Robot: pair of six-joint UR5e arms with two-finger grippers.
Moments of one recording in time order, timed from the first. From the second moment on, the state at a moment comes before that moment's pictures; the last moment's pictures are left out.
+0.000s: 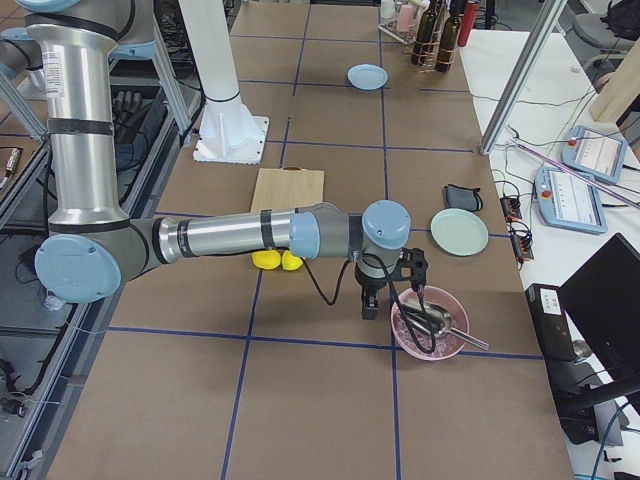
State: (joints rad) left arm -1.46 -1.66 -1.62 -1.70 -2.39 0.00; right arm 1.54 -1.55 1.75 -1.68 2.41 0.11
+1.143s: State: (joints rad) left arm -1.09 -1.75 -1.52 -2.06 -2.31 -0.51; right arm 1.46 -1.52 1.82 -1.68 2.44 0.16
